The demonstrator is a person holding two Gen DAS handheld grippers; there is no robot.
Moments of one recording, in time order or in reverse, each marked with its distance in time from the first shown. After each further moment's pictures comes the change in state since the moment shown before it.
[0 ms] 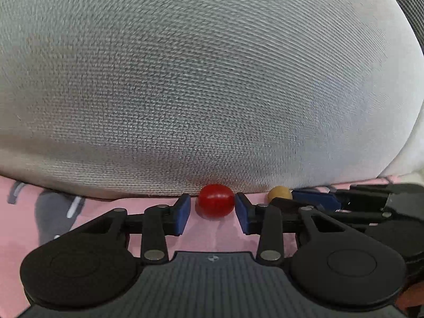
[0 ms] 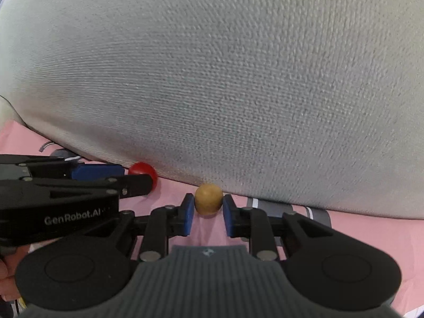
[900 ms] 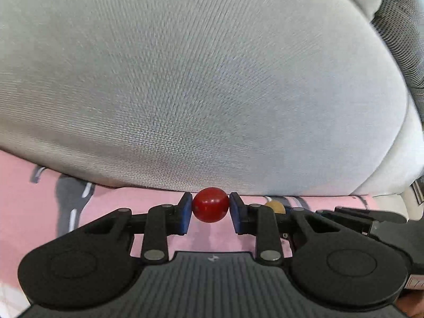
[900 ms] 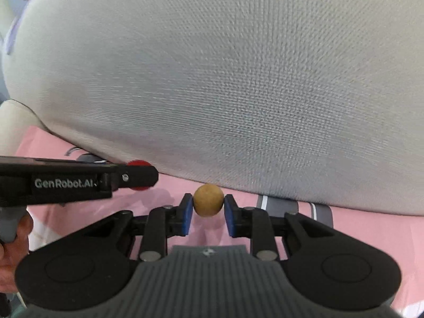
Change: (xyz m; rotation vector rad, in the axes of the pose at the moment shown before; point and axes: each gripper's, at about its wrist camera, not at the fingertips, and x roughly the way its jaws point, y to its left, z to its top) left arm -0.034 0.001 0.008 -0.083 -0.040 -0.041; right arm -0.062 -0.018 -0.015 0.002 -0.060 0.068
